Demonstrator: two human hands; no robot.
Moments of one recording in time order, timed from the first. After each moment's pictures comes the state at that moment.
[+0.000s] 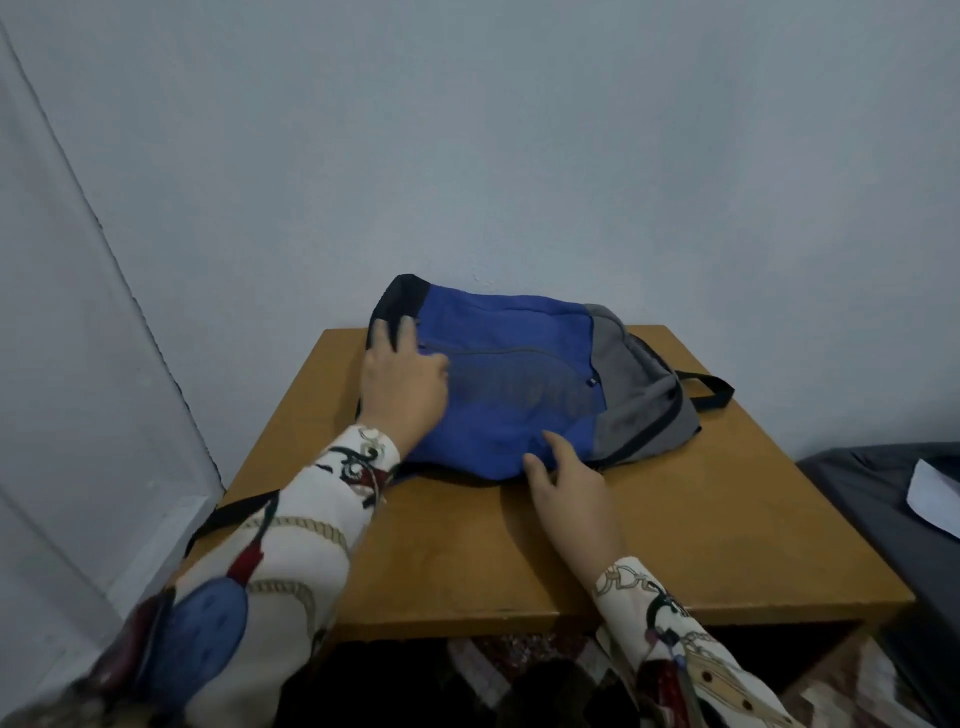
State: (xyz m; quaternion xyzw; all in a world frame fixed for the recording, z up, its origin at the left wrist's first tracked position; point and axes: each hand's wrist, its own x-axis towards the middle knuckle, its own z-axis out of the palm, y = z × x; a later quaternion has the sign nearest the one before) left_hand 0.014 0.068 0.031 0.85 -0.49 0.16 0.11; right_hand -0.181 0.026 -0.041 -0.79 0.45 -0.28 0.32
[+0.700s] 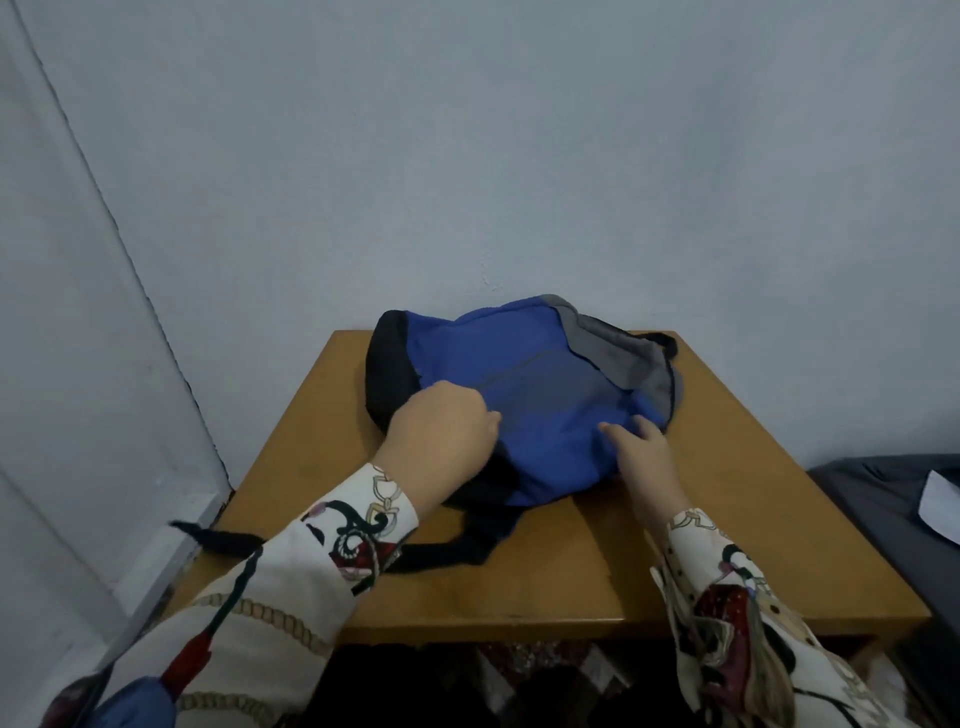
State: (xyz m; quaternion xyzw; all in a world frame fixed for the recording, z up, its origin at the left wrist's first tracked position) left_hand -0.048 0.106 0.060 0.84 -0.54 0.08 0.06; right_hand -0.201 -0.034 -0.020 -0.56 0.47 -0.39 0.56
